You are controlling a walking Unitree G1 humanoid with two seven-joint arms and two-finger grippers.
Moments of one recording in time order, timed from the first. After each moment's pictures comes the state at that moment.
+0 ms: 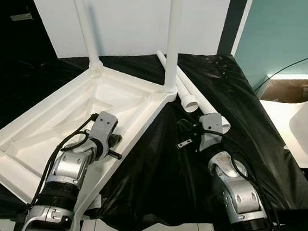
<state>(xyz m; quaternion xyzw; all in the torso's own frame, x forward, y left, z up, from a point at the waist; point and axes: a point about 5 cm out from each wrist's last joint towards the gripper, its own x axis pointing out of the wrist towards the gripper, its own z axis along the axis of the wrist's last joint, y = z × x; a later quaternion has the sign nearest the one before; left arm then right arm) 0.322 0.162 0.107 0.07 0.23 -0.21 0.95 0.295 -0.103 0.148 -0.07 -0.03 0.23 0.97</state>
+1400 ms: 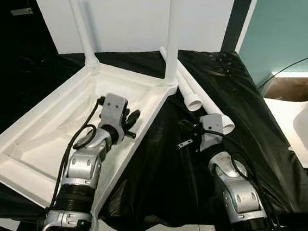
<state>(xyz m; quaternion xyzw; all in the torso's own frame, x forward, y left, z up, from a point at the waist) 0.325 0.131 0.158 0.01 0.04 -0.22 0.97 0.296 -0.104 0.146 -0.07 -0.03 0.23 0.97</state>
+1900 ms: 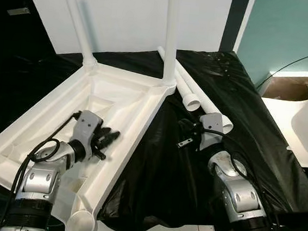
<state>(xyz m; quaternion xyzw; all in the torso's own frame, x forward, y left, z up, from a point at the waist) 0.291 0.188 0.133 0.08 0.11 -0.36 0.92 0.297 -0.101 0.146 -0.07 -0.03 0.23 0.97</state>
